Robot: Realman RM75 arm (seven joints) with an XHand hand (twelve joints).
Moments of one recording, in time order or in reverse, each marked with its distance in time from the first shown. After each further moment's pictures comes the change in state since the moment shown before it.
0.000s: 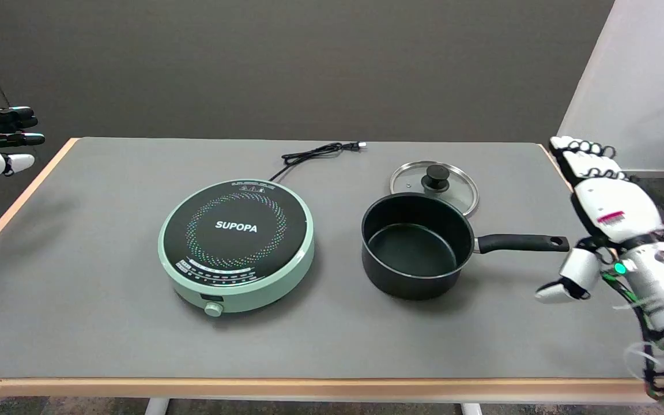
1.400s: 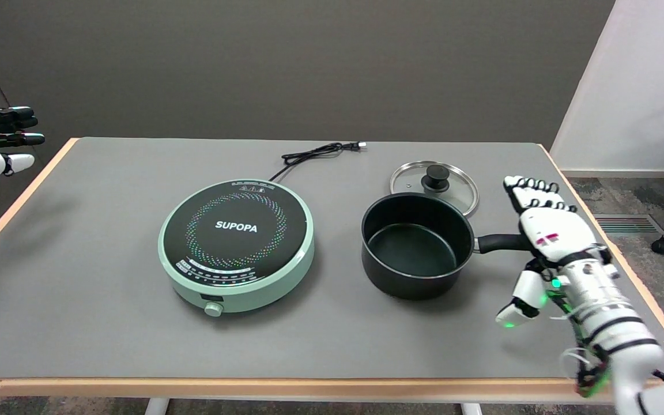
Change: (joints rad) arm 0.065 -0.065 -0.249 -0.001 -0.185 0.293 -0.082
